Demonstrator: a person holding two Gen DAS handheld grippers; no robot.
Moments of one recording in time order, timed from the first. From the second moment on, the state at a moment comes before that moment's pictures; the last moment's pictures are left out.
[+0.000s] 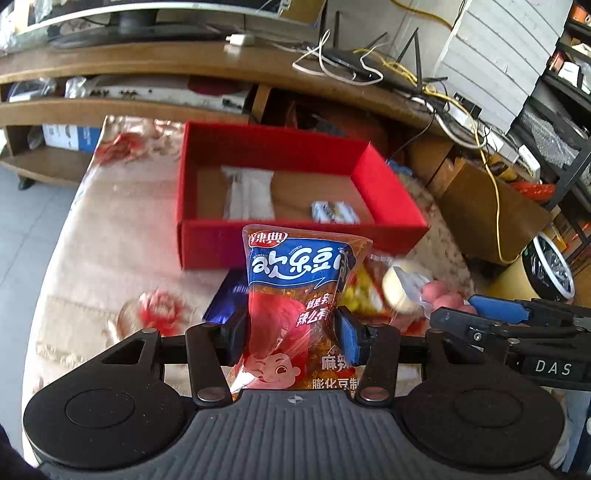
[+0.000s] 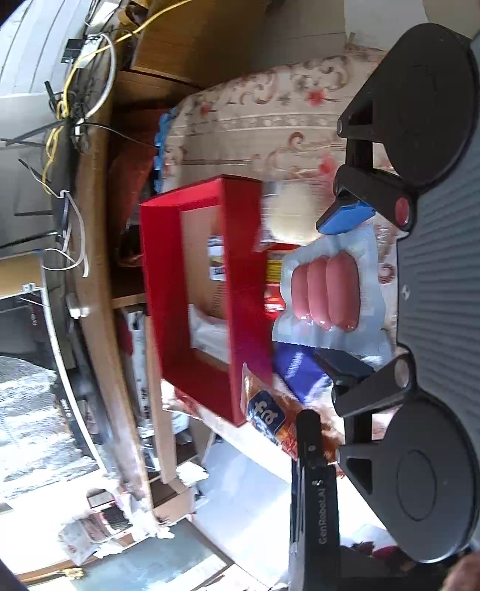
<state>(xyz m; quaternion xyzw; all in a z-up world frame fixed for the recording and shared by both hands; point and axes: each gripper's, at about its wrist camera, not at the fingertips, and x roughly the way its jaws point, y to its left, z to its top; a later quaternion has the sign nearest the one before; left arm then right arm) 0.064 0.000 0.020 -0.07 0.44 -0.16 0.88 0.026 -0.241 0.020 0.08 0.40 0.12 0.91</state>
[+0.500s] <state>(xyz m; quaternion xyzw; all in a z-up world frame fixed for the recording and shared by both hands) 0.131 -0.021 0.035 -0.08 0.42 -0.15 0.89 0.096 -0.237 0.046 0.09 0.36 0.10 0.92</state>
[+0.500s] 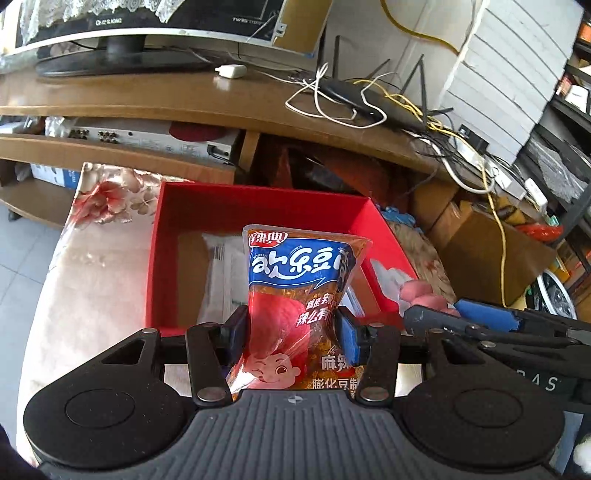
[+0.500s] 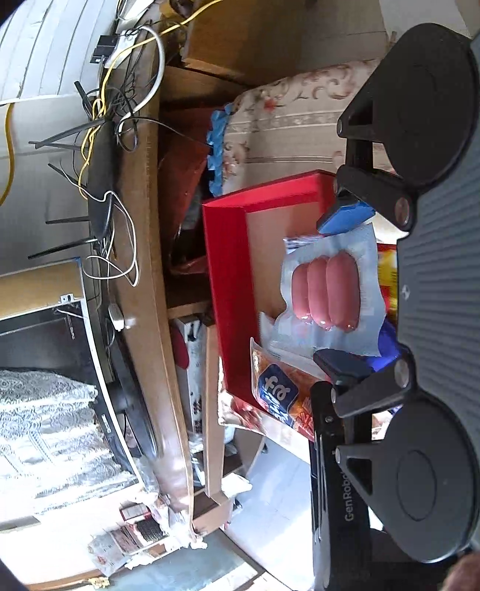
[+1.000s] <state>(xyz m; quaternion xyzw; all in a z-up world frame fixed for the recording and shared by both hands) 0.198 -0.030 -0.003 -0.06 0.44 -0.10 0.89 0.183 -0.229 0.018 0.07 0.39 0.07 0.92</state>
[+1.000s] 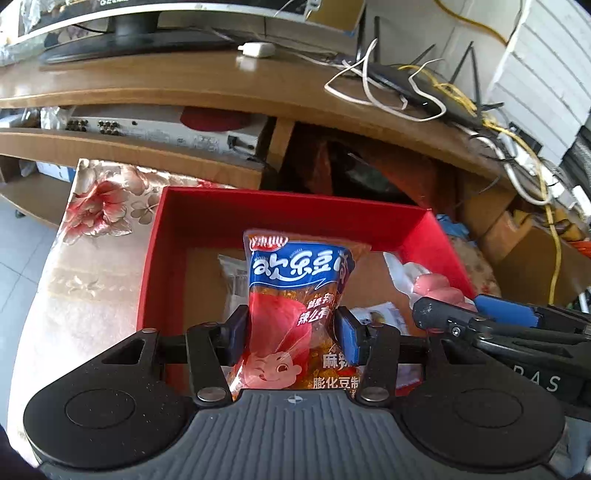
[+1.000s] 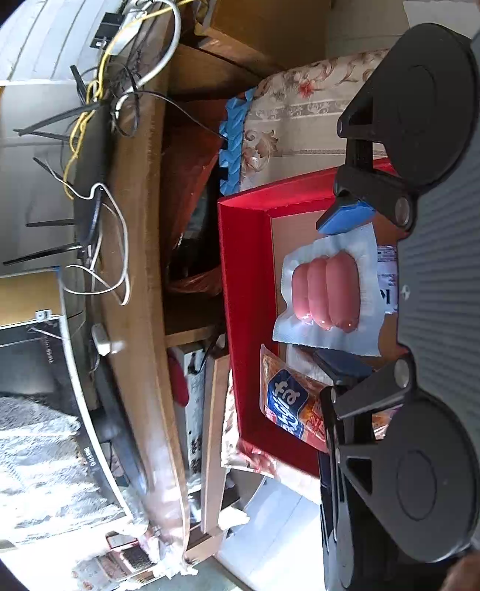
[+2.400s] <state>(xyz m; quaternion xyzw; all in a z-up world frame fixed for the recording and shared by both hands) 0.145 -0.009 0.008 -0.07 0.44 -0.11 0.89 0.152 -0.230 0.016 0.05 0.40 0.08 0.91</state>
